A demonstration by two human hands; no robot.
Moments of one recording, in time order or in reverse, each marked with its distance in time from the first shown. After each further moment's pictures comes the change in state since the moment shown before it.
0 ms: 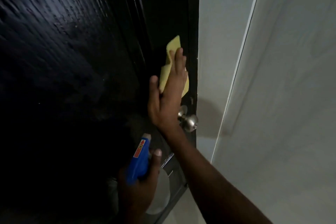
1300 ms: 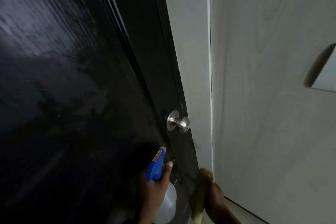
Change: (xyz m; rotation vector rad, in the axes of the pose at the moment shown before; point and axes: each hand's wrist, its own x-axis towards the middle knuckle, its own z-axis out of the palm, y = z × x) left_hand -0.022 -0.054 0.004 0.005 -0.364 -0.237; right_hand -0.238 0.092 -0.142 0.316 0.139 1.457
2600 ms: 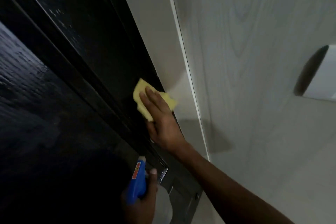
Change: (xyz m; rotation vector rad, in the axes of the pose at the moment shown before) left_hand 0.013 0.018 0.019 0.068 0.174 0.176; right_hand -0.009 -0.199 0.128 -0.657 -0.305 -1.514
